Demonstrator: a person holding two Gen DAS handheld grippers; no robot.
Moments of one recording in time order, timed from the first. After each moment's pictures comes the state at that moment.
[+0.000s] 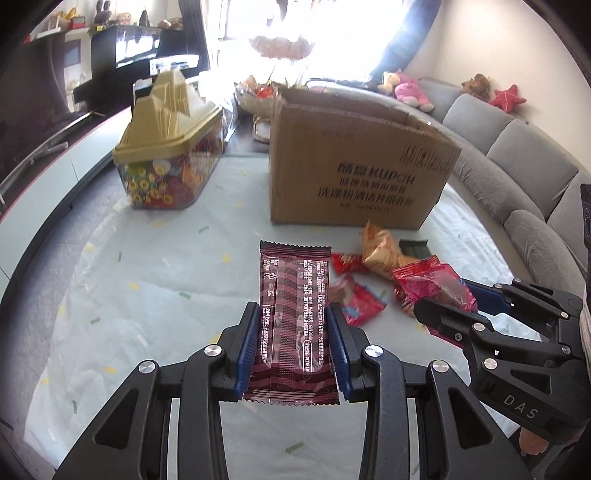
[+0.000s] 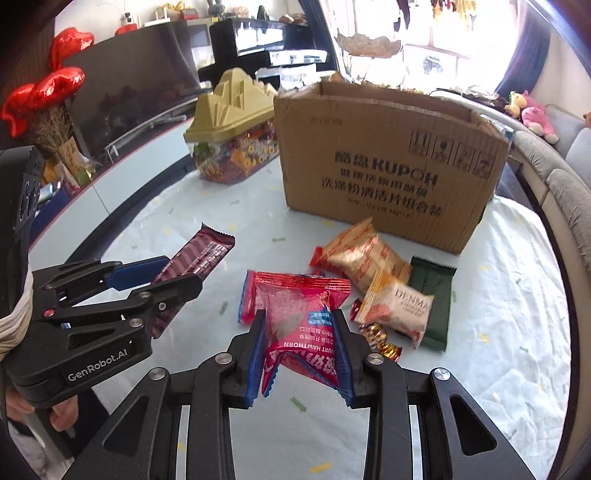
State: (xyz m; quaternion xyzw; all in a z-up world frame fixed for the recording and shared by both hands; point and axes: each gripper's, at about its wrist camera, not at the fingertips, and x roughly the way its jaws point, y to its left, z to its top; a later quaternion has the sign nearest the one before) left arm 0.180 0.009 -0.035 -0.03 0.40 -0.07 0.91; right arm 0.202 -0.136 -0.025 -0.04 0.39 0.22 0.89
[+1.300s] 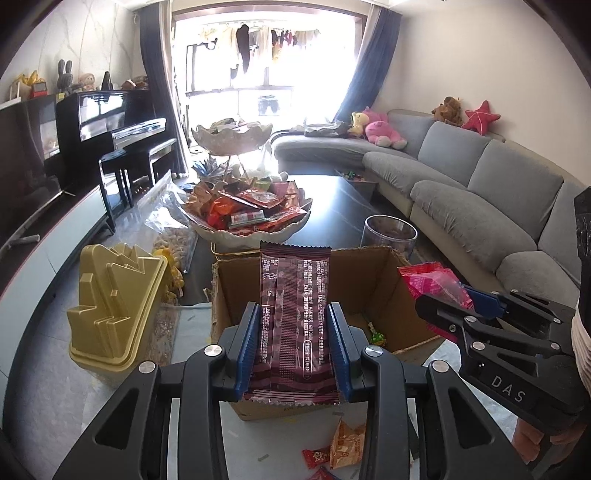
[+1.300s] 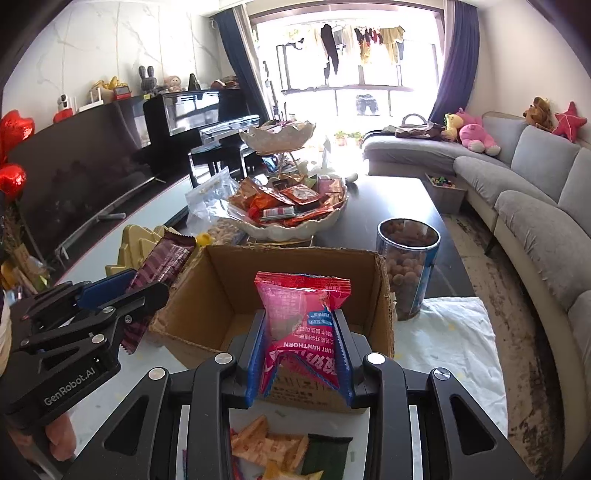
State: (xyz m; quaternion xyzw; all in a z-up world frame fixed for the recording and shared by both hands) left arm 0.347 -0.048 0.081 0.01 0.32 -0.11 0.94; right arm 0.348 -0.192 0.086 0.02 0.32 0.11 0.94
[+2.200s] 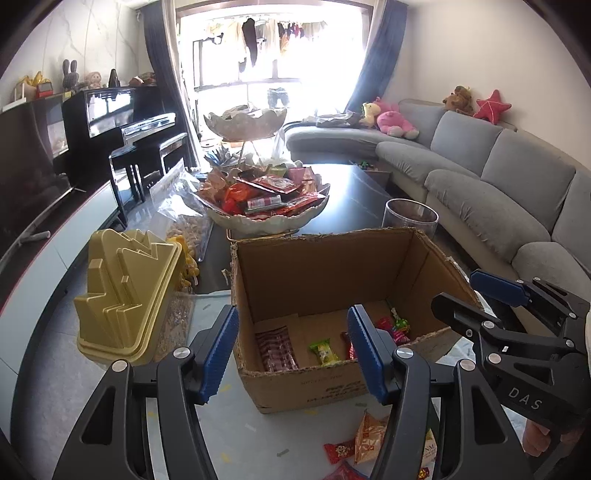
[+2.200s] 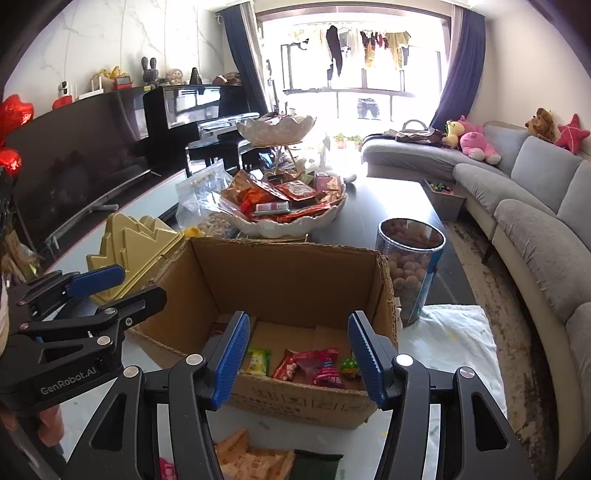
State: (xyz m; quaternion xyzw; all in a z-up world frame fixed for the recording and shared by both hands) left arm 0.340 -0.036 0.061 0.02 0.32 -0.09 0.94; right arm 0.351 -0.187 0.067 0.00 0.31 0.11 0.94
